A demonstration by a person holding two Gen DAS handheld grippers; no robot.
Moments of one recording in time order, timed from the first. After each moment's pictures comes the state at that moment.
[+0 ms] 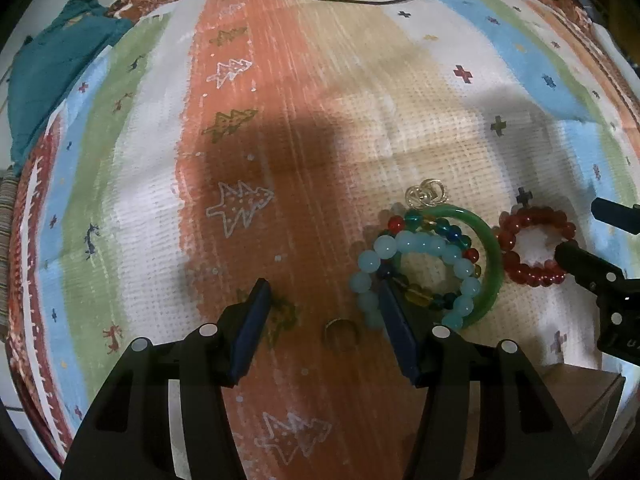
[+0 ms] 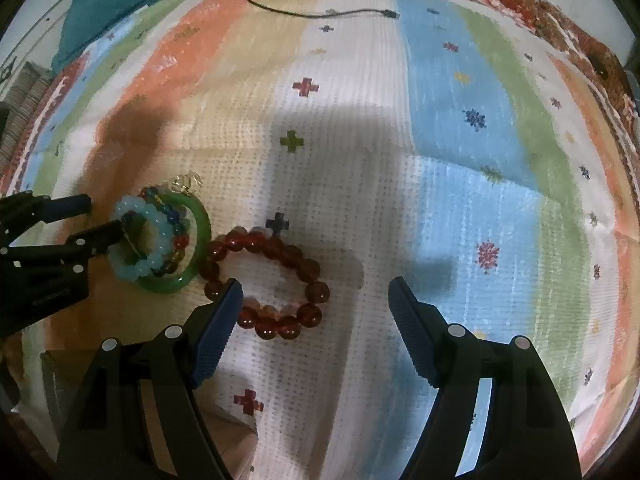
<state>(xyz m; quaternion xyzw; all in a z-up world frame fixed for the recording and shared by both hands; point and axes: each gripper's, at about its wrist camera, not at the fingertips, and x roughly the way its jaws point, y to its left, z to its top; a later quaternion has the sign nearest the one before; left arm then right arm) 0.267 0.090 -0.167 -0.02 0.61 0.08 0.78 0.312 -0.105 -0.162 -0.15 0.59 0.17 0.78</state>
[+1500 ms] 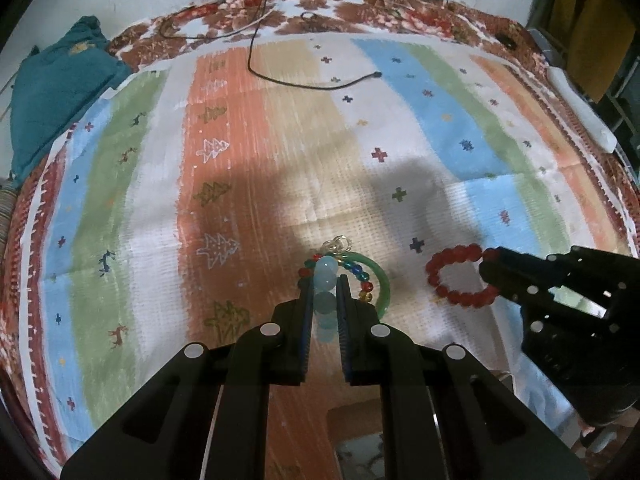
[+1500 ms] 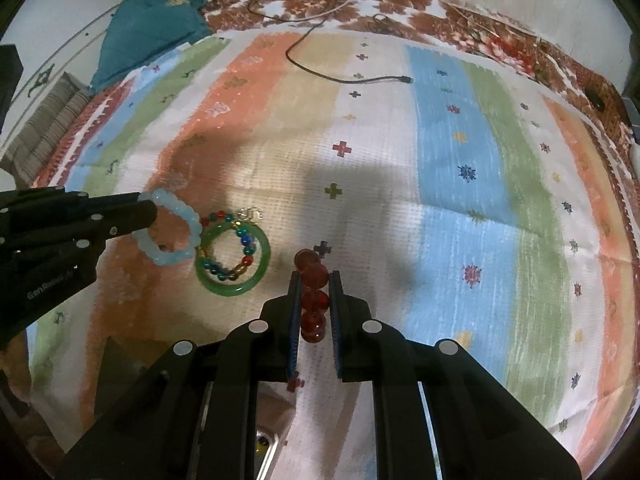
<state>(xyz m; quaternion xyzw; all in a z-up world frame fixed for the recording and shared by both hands) 0.245 0.058 -0.082 -0.06 0.53 0.04 0.84 0.272 -0.102 -0.099 -0.13 0.52 0.22 0.82</state>
